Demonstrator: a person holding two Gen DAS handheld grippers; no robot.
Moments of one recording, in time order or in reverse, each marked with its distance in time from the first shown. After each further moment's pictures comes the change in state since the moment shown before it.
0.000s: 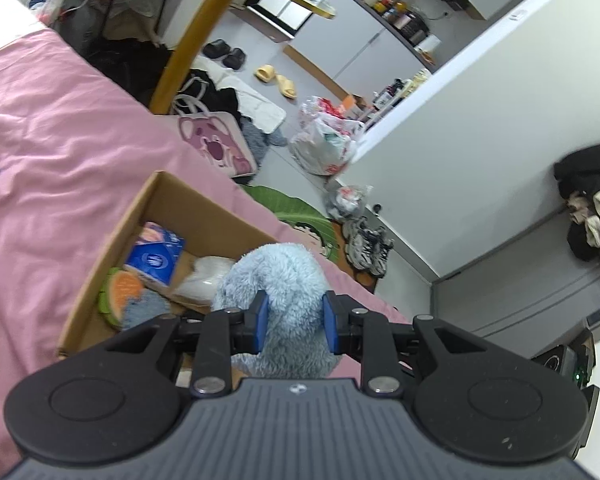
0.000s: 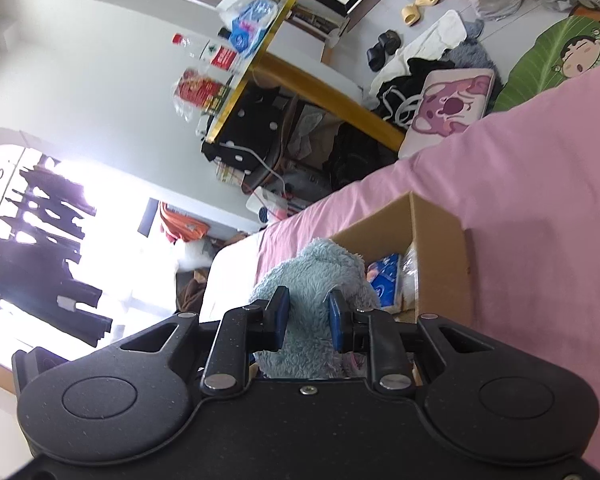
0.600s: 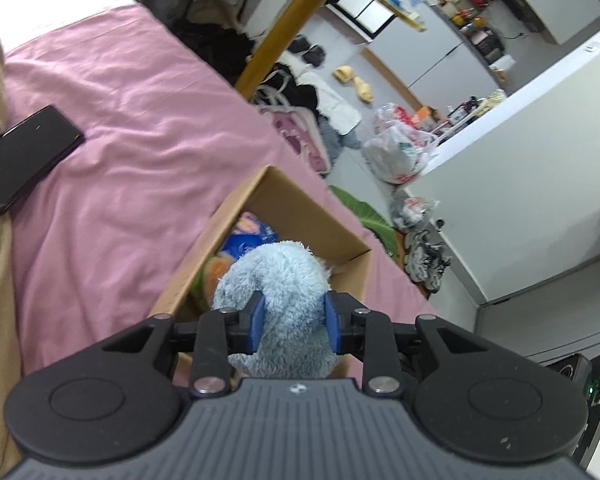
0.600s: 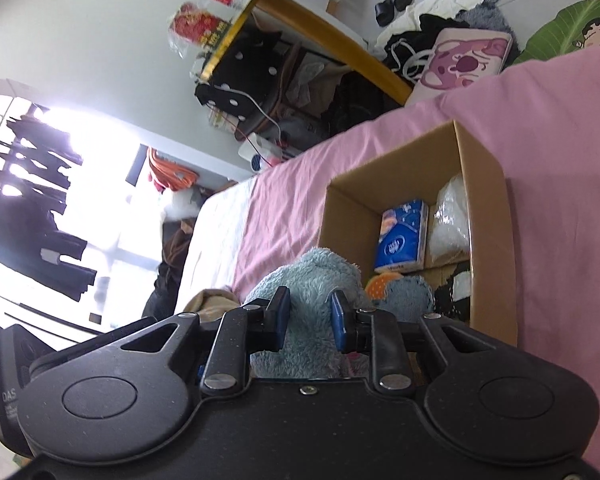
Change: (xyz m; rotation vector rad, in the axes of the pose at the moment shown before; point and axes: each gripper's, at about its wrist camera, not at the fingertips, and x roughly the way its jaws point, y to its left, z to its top) left arm -0.017 0.040 0.004 -0.142 0.018 0.179; right arm 0.054 0.021 -0.023 -0.051 0.148 -0.046
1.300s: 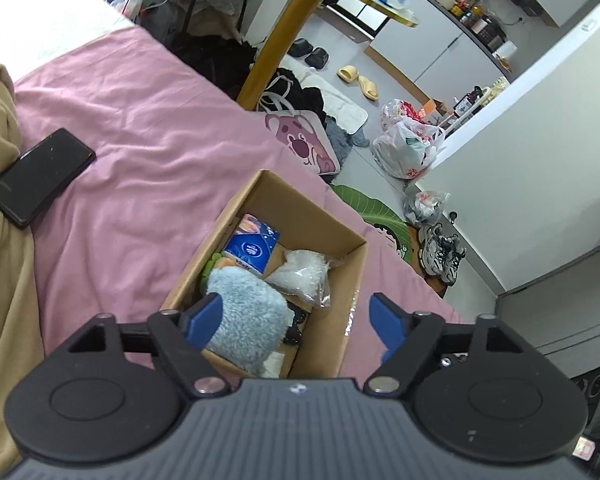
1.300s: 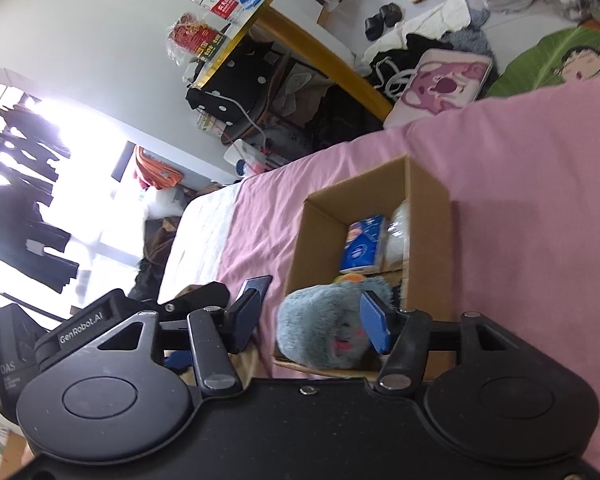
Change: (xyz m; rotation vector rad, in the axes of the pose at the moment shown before) left arm -0.024 -0.034 -0.010 0.074 -0.019 0.062; right arm -0.069 0.002 0.006 -0.051 -0.026 -0.076
